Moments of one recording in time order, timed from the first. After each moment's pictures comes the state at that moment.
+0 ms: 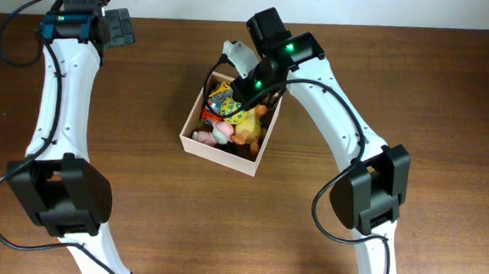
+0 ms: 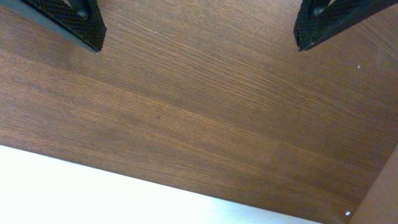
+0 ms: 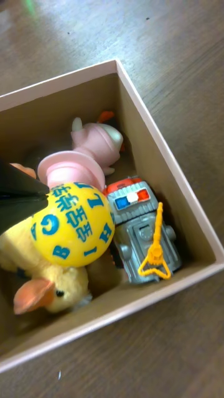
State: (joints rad) left arm 0.06 2.05 2.08 -0.90 -0.28 -0.16; right arm 0.47 2.26 2.20 -1.15 -0.39 -0.25
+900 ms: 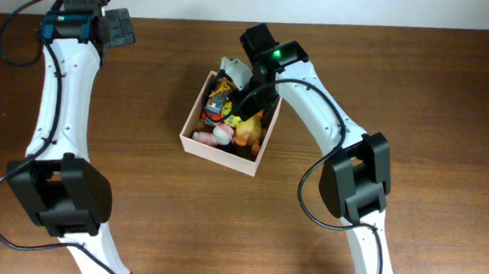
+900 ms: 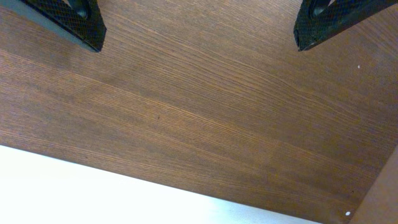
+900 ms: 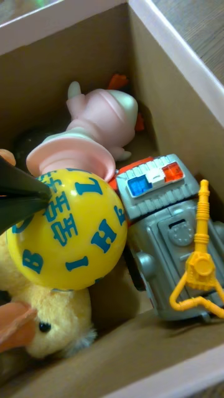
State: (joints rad) left arm 0.06 2.05 2.08 -0.90 -0.28 -0.16; right arm 0.47 2.38 2.21 -1.16 -0.39 -0.25
